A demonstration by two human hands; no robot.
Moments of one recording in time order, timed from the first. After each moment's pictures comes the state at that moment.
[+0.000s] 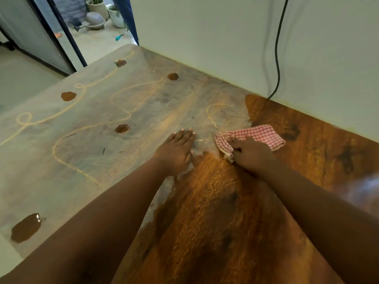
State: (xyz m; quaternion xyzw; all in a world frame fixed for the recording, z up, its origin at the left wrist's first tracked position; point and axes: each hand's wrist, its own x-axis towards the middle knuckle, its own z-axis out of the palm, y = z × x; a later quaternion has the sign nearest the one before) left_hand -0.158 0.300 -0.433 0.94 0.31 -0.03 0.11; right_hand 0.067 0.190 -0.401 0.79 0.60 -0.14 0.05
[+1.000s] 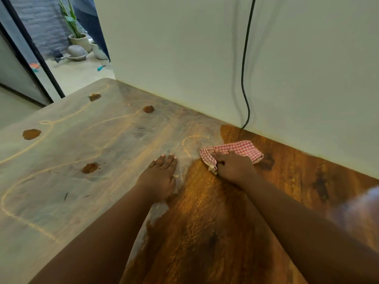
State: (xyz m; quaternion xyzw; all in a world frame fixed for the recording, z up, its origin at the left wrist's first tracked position) left_hand -0.115 0.323 -0.426 0.93 0.35 -0.08 0.11; right_hand 0.120 0.230 -0.402 0.82 0.57 -0.10 0.01
